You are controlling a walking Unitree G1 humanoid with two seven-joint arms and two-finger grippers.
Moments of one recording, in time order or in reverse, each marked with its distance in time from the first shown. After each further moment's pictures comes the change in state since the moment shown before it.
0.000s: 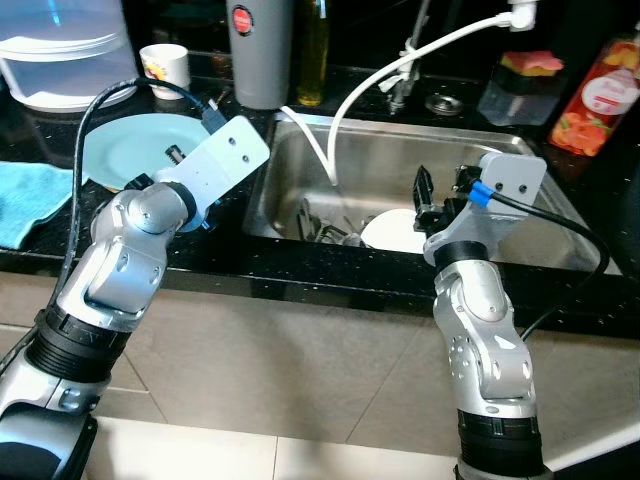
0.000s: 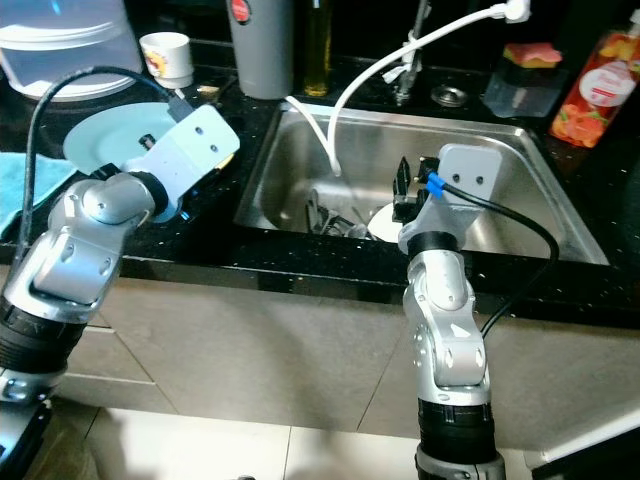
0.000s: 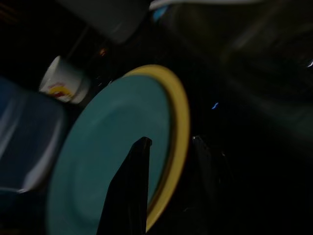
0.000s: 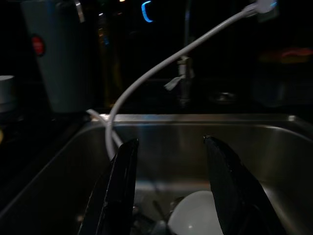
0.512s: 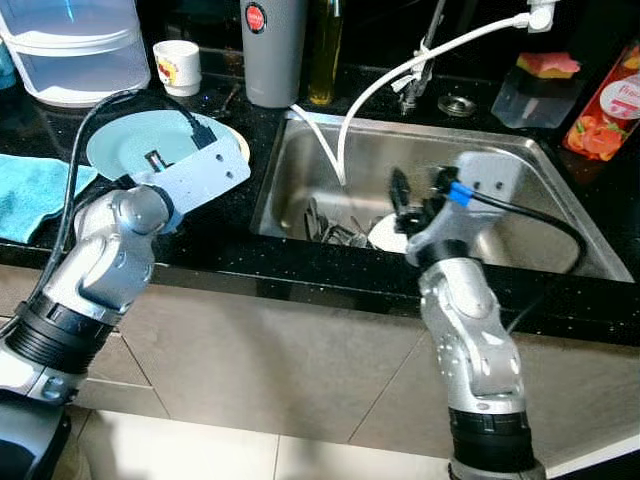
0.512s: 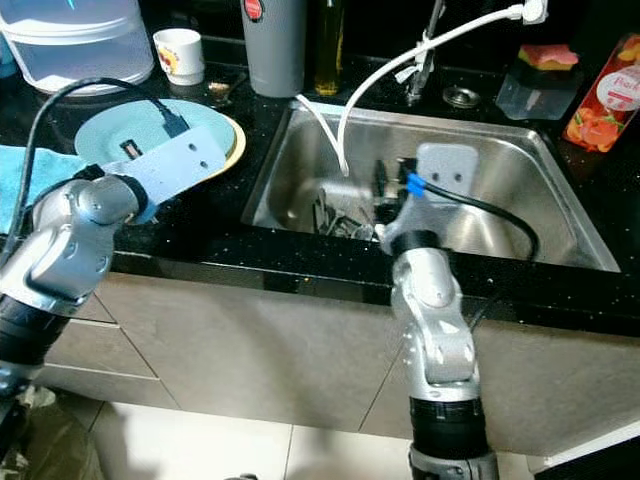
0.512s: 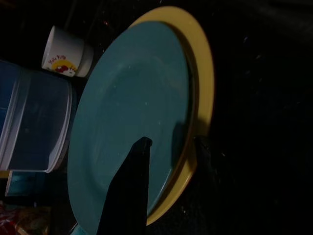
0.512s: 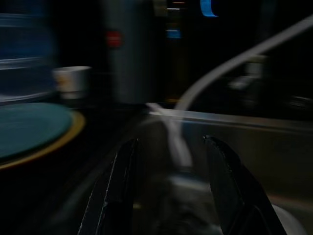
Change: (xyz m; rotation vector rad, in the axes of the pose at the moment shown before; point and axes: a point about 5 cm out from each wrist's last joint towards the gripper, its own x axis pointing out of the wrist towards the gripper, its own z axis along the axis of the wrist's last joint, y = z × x) left arm 0.009 0.009 -0.025 0.140 0.137 -0.023; right arm 0.000 0.041 0.000 0.062 0.022 0.277
